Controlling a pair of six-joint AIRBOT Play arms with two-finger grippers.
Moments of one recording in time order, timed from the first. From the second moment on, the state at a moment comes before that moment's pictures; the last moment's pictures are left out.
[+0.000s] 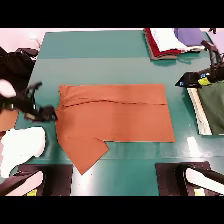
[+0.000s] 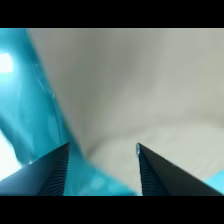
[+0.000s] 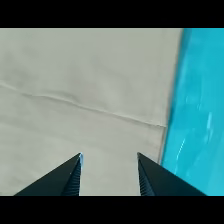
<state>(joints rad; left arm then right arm) 0.12 -1.03 0.84 1.28 -1.39 -1.51 -0.18 -1.19 1.33 -1.15 1.37 1.34</state>
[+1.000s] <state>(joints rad) 0.12 -0.77 0.34 1.04 -1.21 -1.57 -0.10 -1.12 1.33 -1.14 1.36 1.34</state>
